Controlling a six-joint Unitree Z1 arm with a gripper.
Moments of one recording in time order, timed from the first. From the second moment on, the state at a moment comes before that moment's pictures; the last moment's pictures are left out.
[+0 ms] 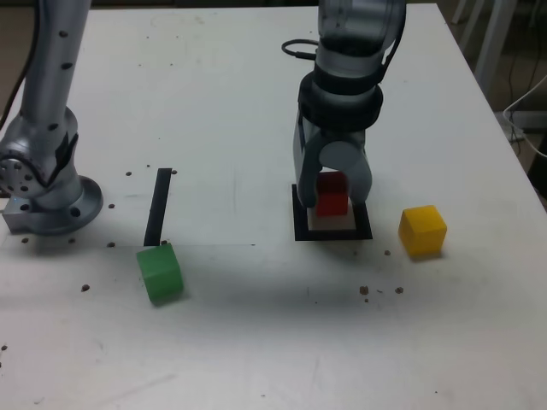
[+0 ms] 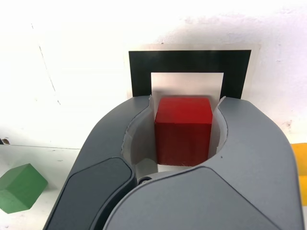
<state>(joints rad) -0.09 2.04 -1.50 1.12 0.07 -0.14</state>
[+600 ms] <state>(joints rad) -0.09 2.04 -1.48 1.11 0.06 -0.14</state>
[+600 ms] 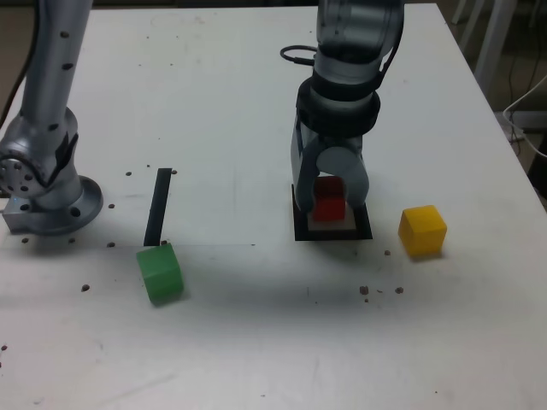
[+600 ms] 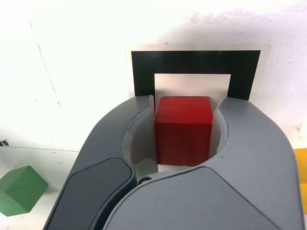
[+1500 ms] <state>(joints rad) -0.13 1.98 -1.54 1.21 0.13 -0.13</state>
